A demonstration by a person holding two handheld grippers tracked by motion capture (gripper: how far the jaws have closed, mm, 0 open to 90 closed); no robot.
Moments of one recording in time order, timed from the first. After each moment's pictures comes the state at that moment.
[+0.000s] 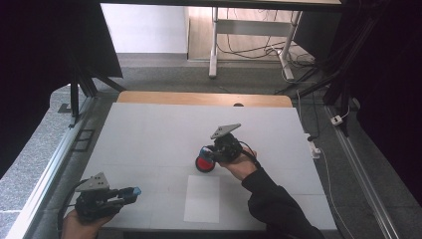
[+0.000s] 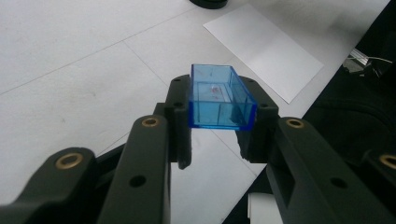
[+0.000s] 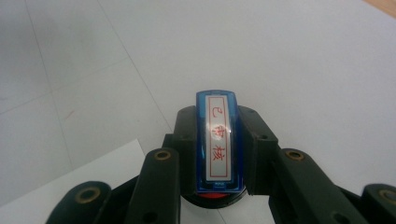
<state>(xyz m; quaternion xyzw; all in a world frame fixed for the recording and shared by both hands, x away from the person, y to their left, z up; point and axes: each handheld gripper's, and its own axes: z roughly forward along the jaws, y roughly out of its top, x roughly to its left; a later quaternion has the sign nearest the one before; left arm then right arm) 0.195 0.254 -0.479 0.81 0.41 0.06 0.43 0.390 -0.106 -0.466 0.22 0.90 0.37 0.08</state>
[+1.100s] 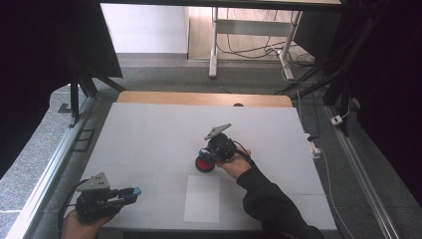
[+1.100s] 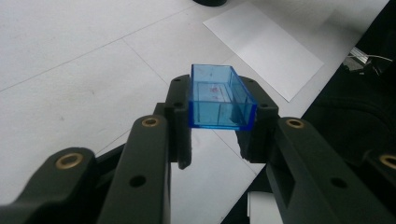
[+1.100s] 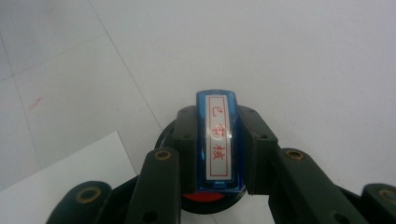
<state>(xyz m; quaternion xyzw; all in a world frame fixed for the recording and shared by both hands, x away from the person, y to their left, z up) 0.196 0.253 -0.479 0.81 0.41 0.05 0.42 0.399 -0.090 -0.480 0.23 0.92 0.32 0.09</state>
